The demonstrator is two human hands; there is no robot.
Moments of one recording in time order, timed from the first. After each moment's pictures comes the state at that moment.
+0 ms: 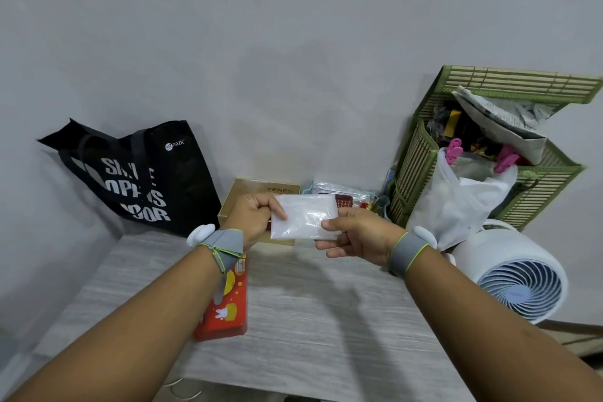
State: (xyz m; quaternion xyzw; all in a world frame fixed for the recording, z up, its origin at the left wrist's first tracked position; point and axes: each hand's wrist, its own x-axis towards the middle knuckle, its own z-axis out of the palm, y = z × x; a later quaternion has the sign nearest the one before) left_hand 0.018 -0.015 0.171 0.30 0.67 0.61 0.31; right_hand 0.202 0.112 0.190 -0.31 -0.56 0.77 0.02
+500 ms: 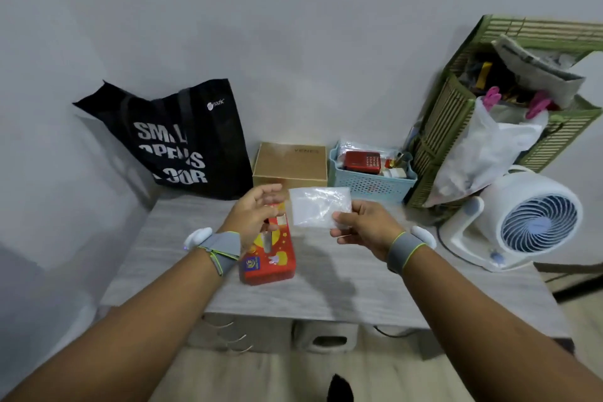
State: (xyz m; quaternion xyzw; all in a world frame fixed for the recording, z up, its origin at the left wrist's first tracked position) left_hand -0.035 -0.161 0.120 0.28 0.63 0.60 0.42; right_hand 0.165 -0.026 0.132 -0.40 -0.57 0.70 0.15
